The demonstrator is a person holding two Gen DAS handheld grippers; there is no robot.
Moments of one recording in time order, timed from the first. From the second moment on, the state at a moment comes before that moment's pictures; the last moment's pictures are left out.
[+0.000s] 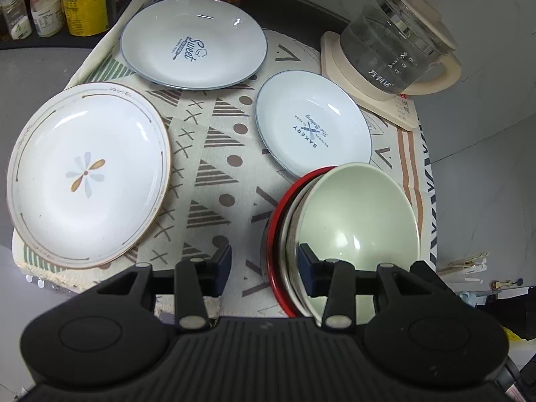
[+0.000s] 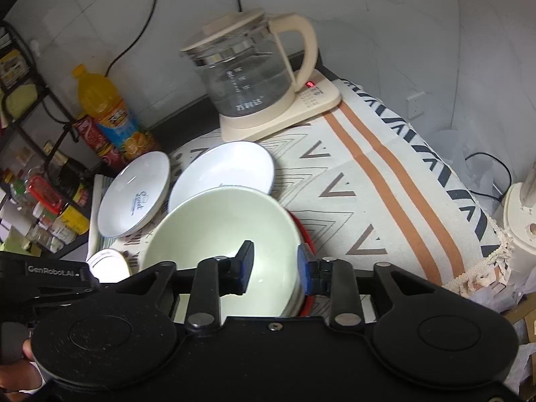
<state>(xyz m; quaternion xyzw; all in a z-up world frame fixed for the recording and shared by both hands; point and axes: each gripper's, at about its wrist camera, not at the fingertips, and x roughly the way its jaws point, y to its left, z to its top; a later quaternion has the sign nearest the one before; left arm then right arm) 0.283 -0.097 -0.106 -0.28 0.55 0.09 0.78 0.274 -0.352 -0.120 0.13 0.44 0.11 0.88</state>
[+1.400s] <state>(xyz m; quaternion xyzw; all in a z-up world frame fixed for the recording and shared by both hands) 0.112 0.001 -0.069 -0.26 0.47 0.19 0.82 0.178 -0.243 -0.090 0.08 0.42 0.20 0.88</state>
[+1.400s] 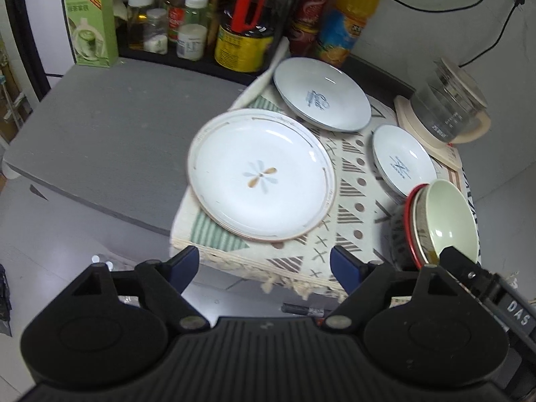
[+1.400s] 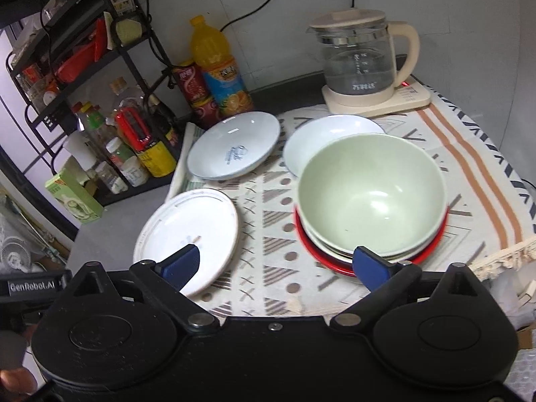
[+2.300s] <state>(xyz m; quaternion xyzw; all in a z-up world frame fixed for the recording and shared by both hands) 0.188 0.054 -0.070 -0.30 0.43 0.19 0.83 0.252 -0.188 -0.086 0.06 0.40 0.25 0.88</state>
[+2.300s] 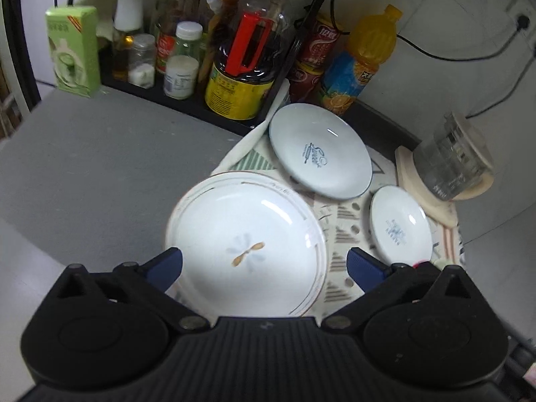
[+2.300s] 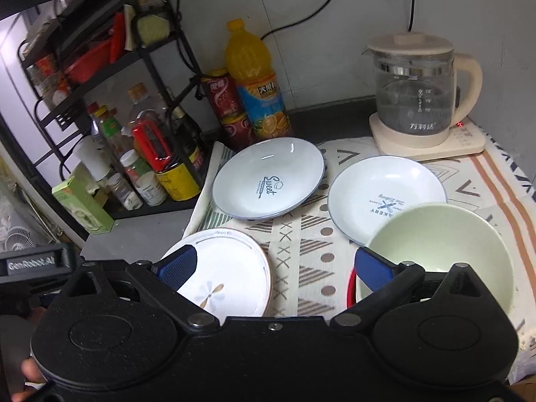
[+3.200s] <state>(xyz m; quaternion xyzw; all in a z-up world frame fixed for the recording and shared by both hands) 0.335 0.118 -0.150 -0.41 0.43 0.20 0.78 0.411 -0.129 -0.162 0.13 0.54 0.23 0.80</state>
